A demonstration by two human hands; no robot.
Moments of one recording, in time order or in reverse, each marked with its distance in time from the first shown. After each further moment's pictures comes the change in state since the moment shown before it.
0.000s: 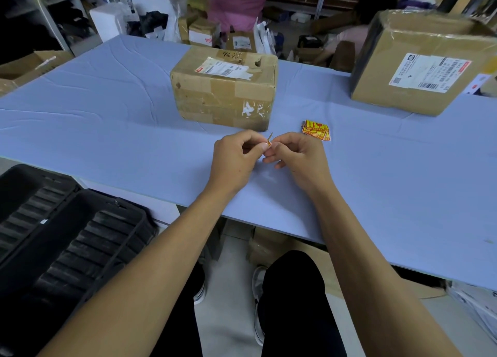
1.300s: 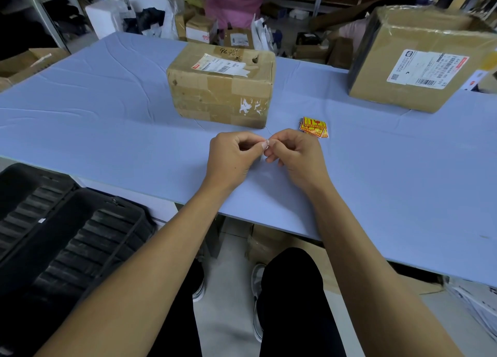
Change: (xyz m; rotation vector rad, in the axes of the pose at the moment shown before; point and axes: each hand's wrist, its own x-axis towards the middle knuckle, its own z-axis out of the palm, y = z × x) left_hand -0.003 0.003 -0.002 -0.052 -0.003 -0.045; right_hand 0.000 0.004 -0.001 -0.047 0.014 -0.064
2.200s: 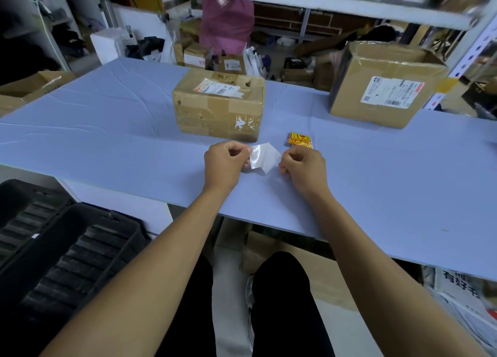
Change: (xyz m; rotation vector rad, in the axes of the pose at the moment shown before) left_hand -0.002 0.008 -0.004 -0.050 0.123 -0.163; right_hand -0.019 -0.010 -0.021 -0.242 0.242 0.174
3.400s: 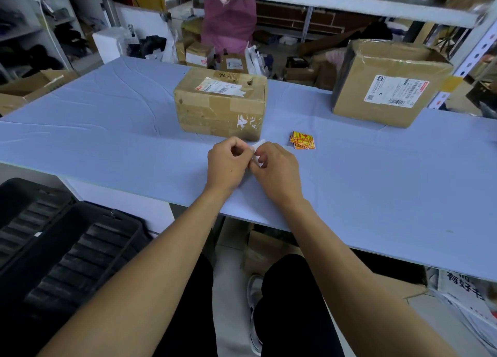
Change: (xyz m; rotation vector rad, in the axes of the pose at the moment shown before) left_hand 0.001 -0.005 0.002 0.054 -0.004 0.076; right_hand -0.011 -0.011 0.049 -0.330 0.015 -0.400
